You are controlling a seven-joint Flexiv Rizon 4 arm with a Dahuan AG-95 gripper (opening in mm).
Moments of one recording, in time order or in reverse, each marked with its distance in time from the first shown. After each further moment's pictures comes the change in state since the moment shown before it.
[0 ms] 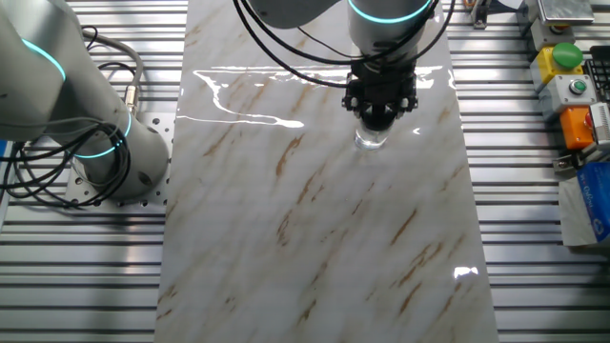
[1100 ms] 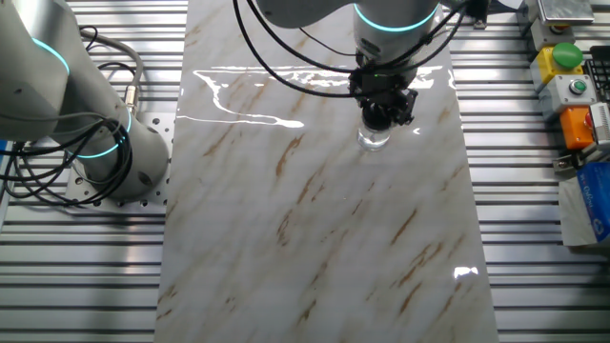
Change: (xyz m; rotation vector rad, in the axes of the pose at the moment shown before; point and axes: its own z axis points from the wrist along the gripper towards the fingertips) arm -0.004 0.000 0.015 -0.017 -0.016 0.434
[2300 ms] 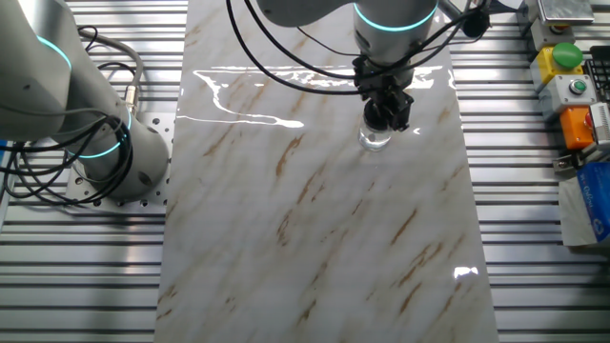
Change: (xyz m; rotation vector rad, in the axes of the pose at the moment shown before) arm -0.004 0.000 0.004 -0.009 -0.011 0.444
